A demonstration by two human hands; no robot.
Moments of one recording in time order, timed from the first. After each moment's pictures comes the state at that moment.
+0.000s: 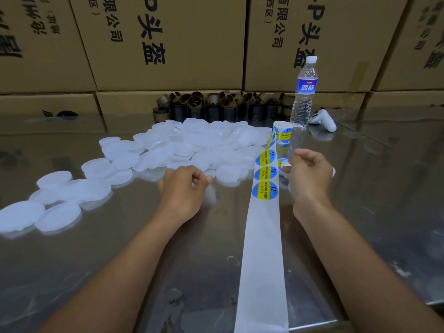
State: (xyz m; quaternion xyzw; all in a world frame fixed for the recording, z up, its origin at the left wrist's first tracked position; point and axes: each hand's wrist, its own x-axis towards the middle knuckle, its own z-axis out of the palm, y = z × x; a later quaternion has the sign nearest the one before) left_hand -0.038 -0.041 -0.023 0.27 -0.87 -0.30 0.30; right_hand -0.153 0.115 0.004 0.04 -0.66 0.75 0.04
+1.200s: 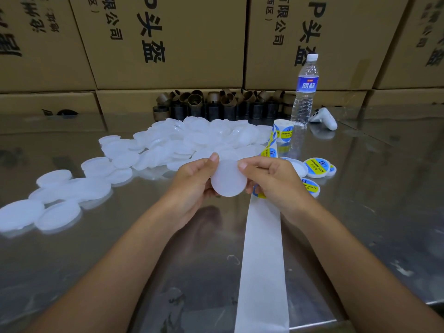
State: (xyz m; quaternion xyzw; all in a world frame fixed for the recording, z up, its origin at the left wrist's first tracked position) left_hand -0.037 -0.027 -0.013 0.10 -0.66 -0.71 0.21; right_hand -0.127 0.111 0.005 0.37 -0.66 0.63 -0.16
